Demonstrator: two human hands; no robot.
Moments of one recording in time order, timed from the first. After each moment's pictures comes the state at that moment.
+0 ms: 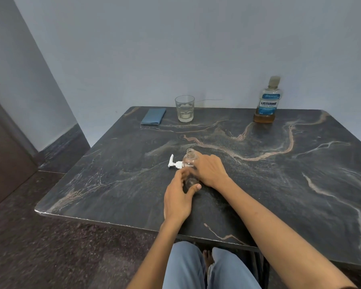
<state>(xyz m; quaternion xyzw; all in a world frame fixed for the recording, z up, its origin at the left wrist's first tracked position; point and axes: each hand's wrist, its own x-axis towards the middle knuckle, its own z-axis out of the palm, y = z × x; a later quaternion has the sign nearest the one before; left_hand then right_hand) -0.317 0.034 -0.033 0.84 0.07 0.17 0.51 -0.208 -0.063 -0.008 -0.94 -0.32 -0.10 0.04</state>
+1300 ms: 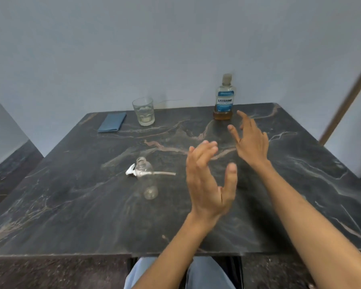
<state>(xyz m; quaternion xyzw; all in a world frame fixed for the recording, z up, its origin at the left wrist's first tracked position) -0.297 -0.122 0.031 0.68 -0.21 0.52 0.48 -0.167 -0.255 0.034 -0.93 0.00 -0.29 0.22</state>
